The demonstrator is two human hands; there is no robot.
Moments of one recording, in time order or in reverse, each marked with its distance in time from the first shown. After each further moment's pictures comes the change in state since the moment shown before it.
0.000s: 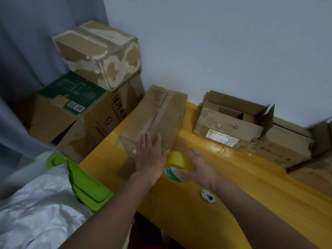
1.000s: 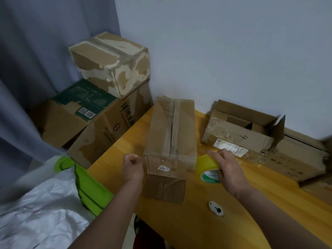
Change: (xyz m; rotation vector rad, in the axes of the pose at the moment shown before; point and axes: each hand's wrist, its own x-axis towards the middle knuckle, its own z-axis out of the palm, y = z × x) left_hand 0.001 -0.052 0.017 -1.263 0.287 -0.690; right_hand -0.009 0.036 -0.032 -0.375 0.370 -0.121
